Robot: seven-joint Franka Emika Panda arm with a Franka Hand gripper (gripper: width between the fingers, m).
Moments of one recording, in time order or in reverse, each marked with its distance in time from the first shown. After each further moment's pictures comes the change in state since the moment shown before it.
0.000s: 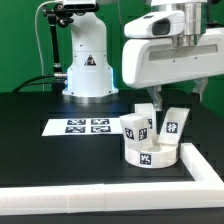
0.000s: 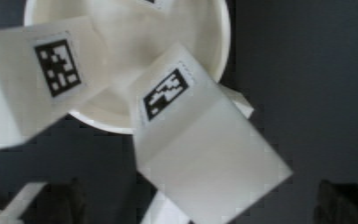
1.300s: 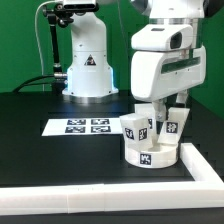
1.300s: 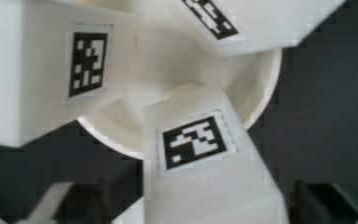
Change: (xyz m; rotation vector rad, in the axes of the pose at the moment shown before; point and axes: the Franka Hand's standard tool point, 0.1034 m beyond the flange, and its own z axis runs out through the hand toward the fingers) arm -0.015 0.010 0.025 -0.032 -0.038 -0.268
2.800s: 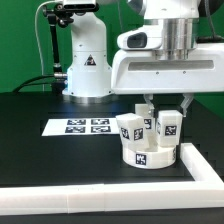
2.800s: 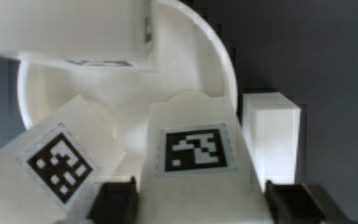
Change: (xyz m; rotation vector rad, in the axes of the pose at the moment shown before) arm -0.004 0.006 0.000 0.018 0.004 0.933
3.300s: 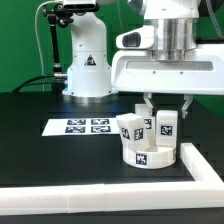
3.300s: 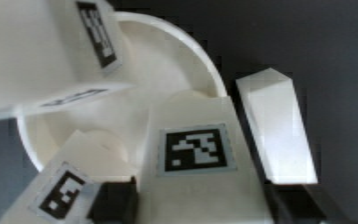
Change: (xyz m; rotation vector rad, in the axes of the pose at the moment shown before) arm 0.000 -0.001 0.000 0.002 -0.001 0.306
